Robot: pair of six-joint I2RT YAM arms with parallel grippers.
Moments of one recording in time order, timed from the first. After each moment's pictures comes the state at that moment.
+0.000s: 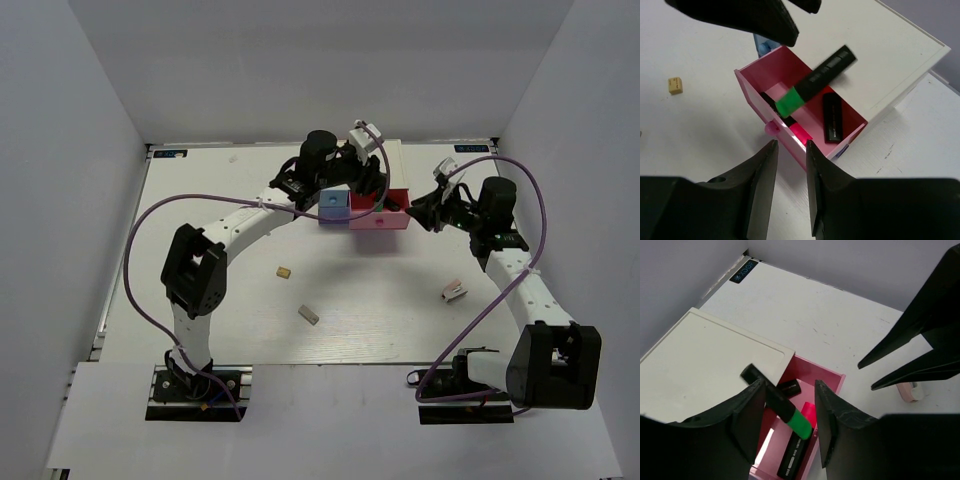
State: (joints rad) left arm -0.68 1.94 1.66 0.11 0.45 0.05; right arm 0.02 1.21 0.82 0.06 -0.85 -0.31
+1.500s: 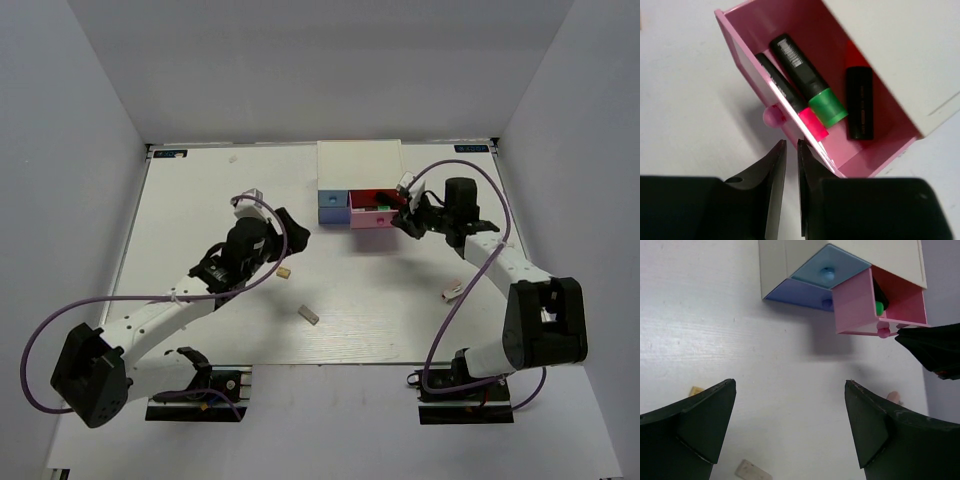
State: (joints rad) left arm -0.67 1.13 0.72 0.01 -0.23 -0.74; right arm 0.15 1.43 0.87 -0.06 -0.73 -0.59
